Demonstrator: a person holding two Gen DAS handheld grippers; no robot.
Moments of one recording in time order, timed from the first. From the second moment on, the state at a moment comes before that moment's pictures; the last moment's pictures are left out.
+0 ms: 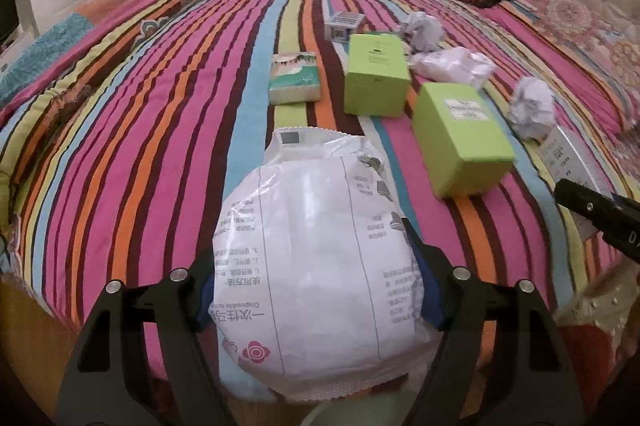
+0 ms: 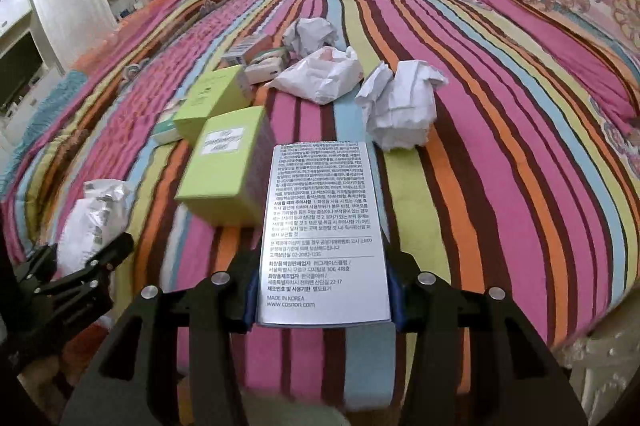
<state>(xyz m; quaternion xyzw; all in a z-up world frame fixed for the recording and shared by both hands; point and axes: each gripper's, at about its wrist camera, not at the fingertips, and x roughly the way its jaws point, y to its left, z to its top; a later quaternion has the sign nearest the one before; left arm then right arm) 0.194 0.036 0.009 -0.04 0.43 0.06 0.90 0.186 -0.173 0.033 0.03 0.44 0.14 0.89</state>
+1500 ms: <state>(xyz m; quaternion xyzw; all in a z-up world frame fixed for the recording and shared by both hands) 0.060 -0.001 -0.232 -0.15 0.80 0.00 0.58 0.090 -0.152 -0.188 0.17 0.81 0.07 0.55</state>
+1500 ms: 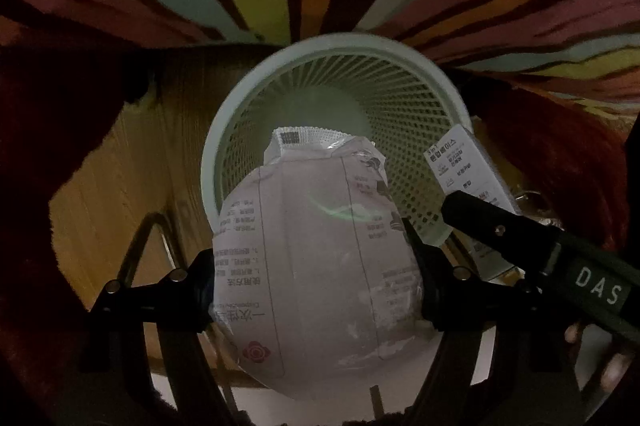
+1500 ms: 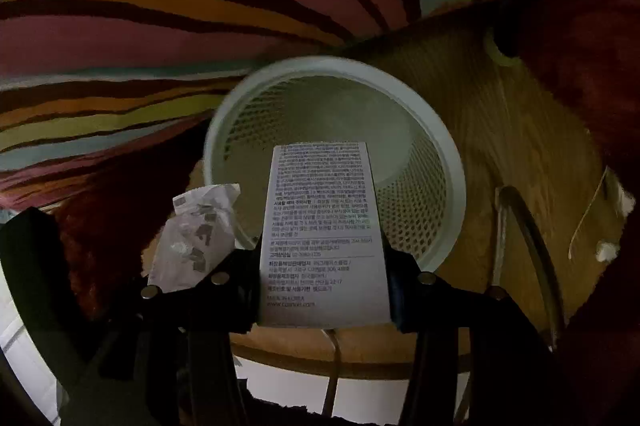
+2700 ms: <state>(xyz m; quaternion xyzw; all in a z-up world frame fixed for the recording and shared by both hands) 0.062 0.008 -0.159 -0.17 0.69 0.02 0.70 0.068 -0.167 -0.134 0.12 0.72 0.06 0.68</state>
